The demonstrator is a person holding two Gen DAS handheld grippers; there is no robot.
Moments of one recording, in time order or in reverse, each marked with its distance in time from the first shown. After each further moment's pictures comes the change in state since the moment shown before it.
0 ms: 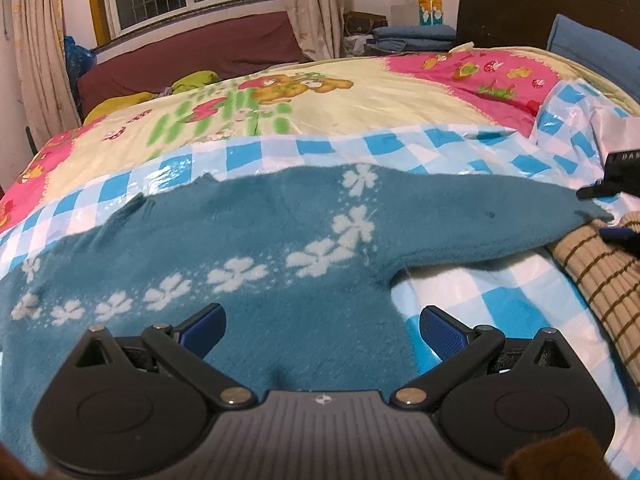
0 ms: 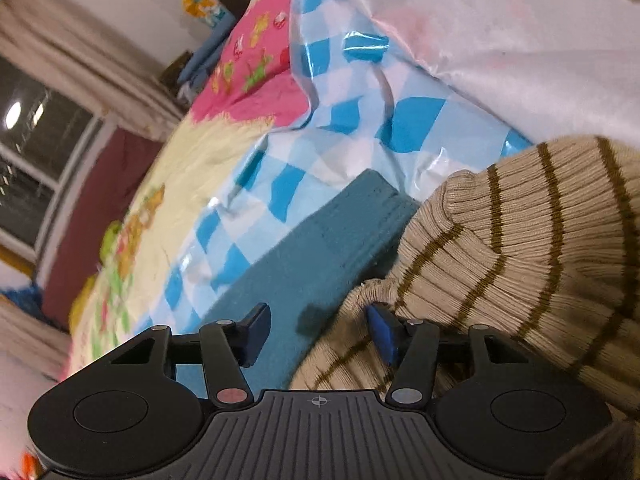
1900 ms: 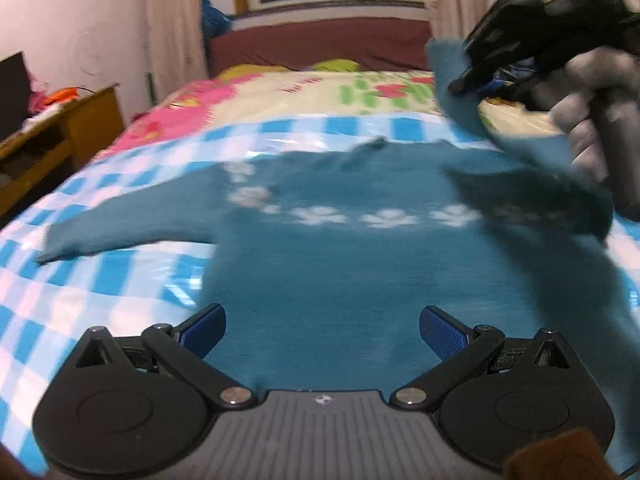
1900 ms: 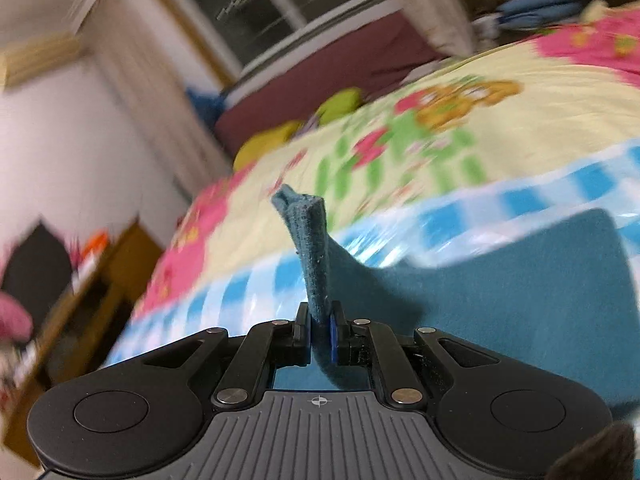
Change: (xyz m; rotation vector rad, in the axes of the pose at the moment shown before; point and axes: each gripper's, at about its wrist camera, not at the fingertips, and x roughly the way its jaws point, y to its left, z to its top) left arm -0.066 0.208 -0.109 -0.234 -0.039 0.265; right arm 0.032 0.332 -0.286 -0.737 0.253 0.411
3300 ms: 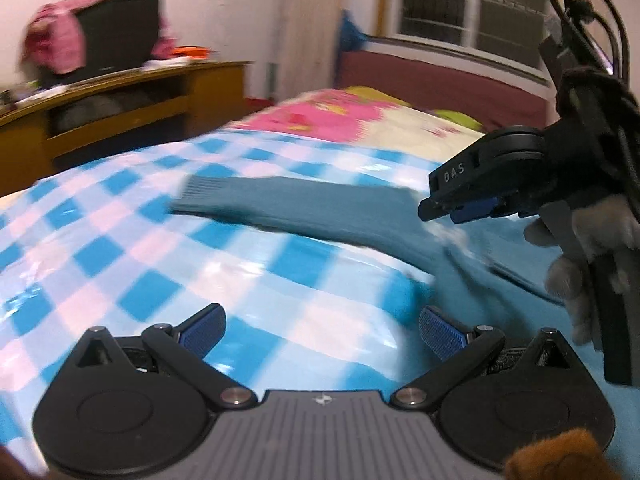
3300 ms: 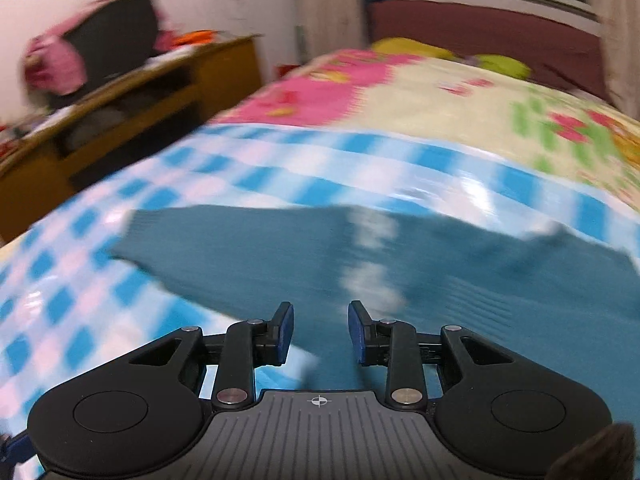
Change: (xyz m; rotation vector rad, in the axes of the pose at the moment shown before) left arm -0.017 0.153 -0.023 -0.343 -0.087 0.186; right arm 0.071 0.212 -0.124 -0.601 0.244 0.121
